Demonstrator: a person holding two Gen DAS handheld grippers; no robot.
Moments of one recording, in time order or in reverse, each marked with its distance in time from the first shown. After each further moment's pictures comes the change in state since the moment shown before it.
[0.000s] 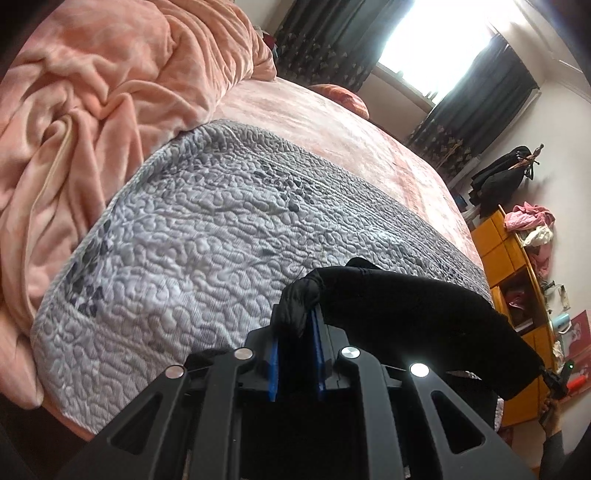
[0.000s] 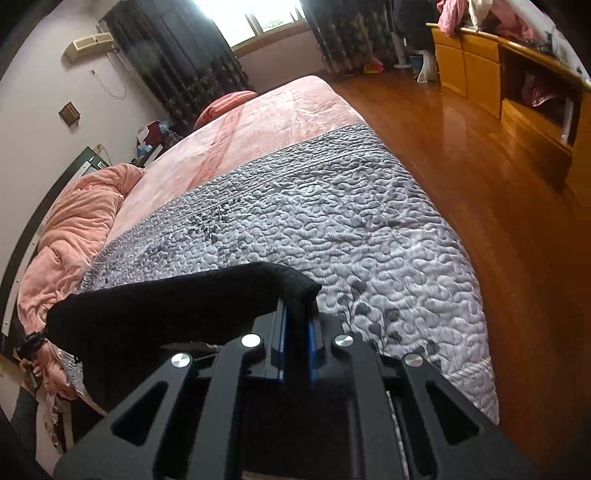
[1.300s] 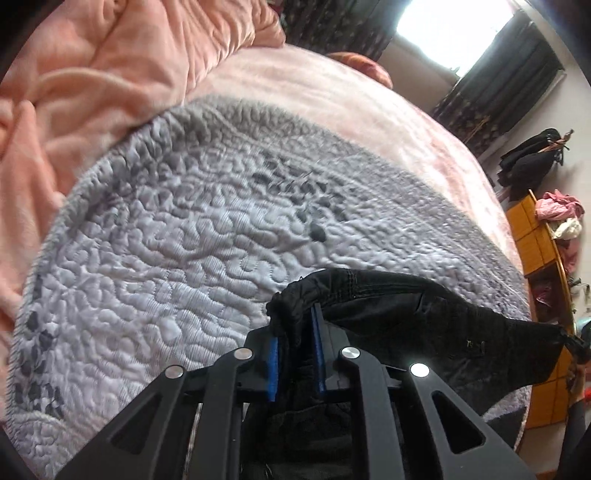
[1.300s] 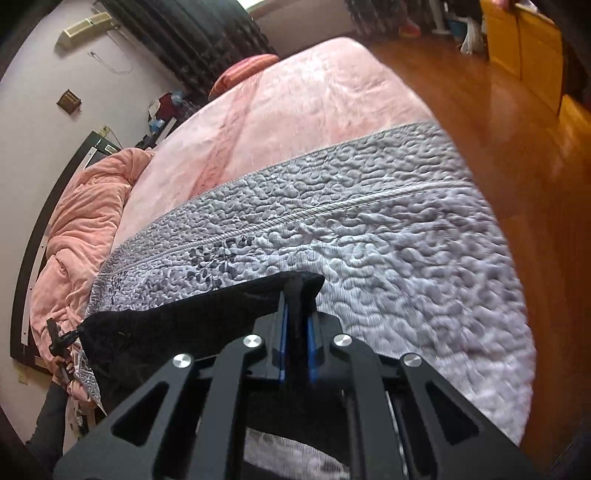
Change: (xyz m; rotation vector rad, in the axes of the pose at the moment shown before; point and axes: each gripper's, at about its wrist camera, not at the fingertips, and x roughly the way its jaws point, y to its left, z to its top) left arm 0.160 0.002 0.108 0.032 0.118 0.085; right arm 0.174 0.014 0.186 -0.011 0.178 0.121
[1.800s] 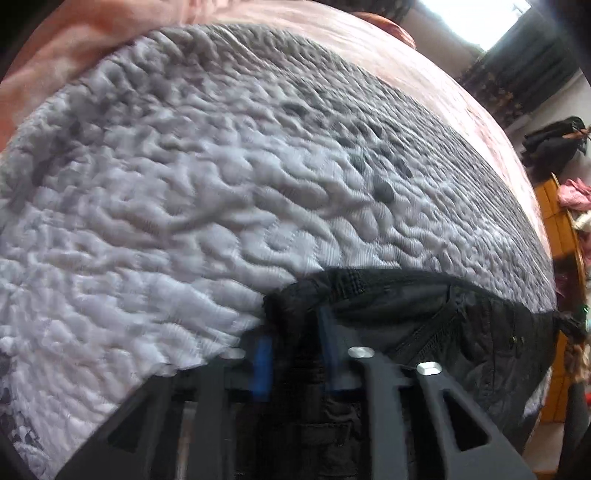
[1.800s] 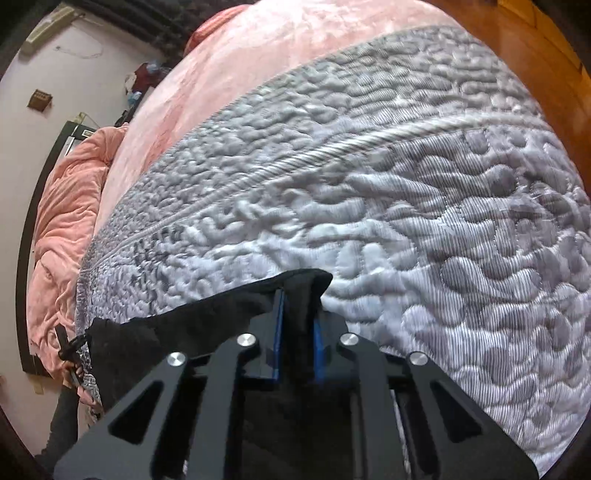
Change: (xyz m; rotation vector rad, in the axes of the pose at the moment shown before) left arm 0.107 0.038 0.000 -0.036 0.153 0.064; right arm 0.171 -0.057 0.033 0.069 0.196 0.046
